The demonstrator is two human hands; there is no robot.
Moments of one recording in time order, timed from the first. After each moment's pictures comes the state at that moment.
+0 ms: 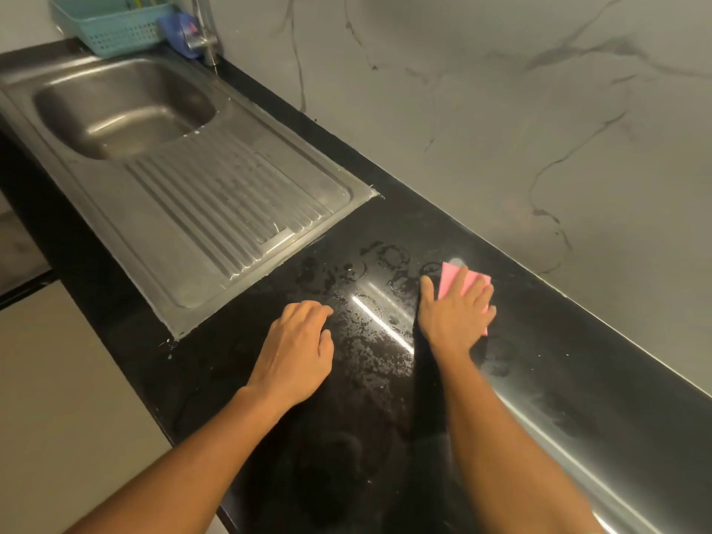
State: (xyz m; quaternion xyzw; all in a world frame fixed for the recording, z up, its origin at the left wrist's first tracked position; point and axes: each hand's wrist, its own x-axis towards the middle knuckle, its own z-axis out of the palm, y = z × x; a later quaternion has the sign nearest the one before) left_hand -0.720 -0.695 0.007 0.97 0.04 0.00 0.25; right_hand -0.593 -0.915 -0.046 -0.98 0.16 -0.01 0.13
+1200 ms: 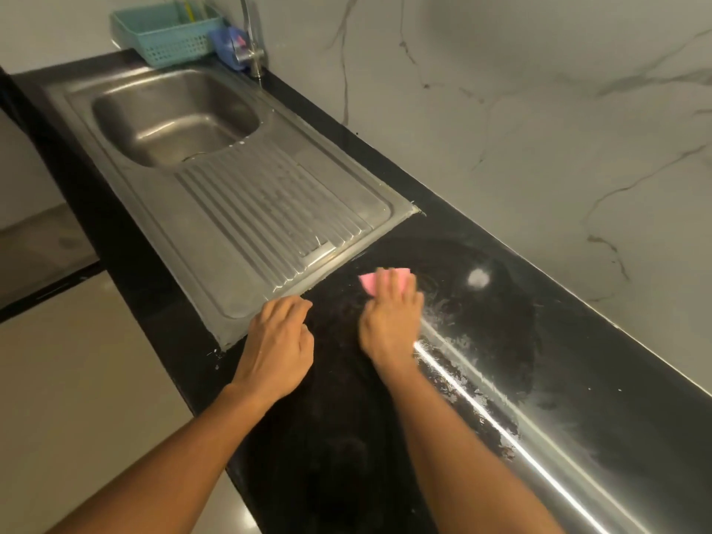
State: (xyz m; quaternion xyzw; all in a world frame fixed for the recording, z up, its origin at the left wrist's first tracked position) left_hand -0.718 -0.609 0.007 0.97 0.09 0.03 0.21; right_hand -0.616 -0.763 -0.036 -0.98 -0.10 -0.02 0.18
